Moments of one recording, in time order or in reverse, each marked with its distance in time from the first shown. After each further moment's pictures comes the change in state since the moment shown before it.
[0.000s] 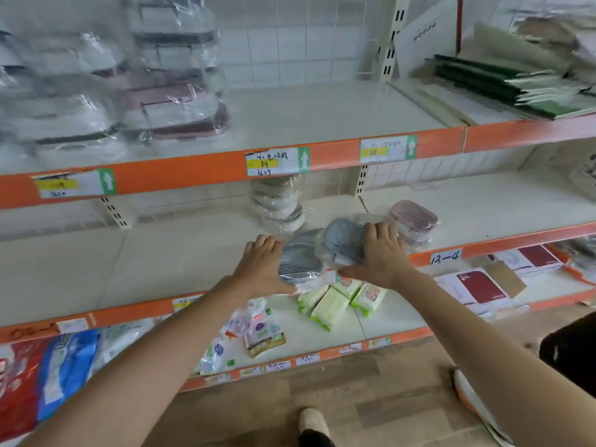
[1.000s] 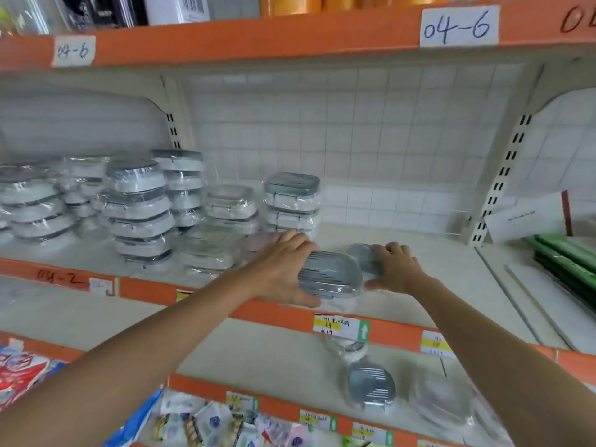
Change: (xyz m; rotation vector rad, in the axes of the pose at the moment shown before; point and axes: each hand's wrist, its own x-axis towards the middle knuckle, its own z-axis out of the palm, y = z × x) left_hand -0.013 -0.027 -0.287 0.086 0.270 -0.049; right_hand 0.183 -0.095 -0.184 -0.020 -0.079 -0.387
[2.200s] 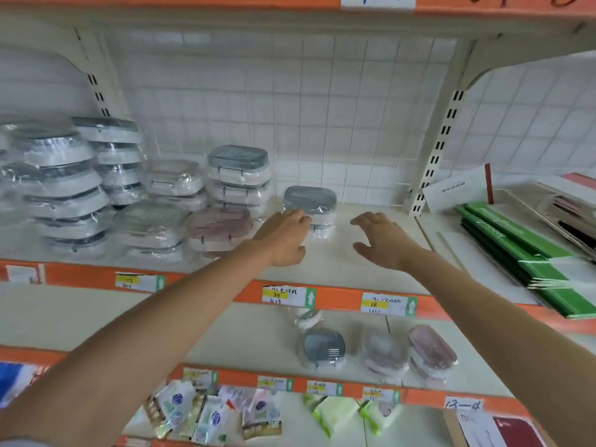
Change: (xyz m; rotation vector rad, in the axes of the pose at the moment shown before) left_hand 0.083 0.048 0.036 0.152 -0.034 0.004; right_hand -0.051 0.046 -0.043 -0.125 0.113 -0.160
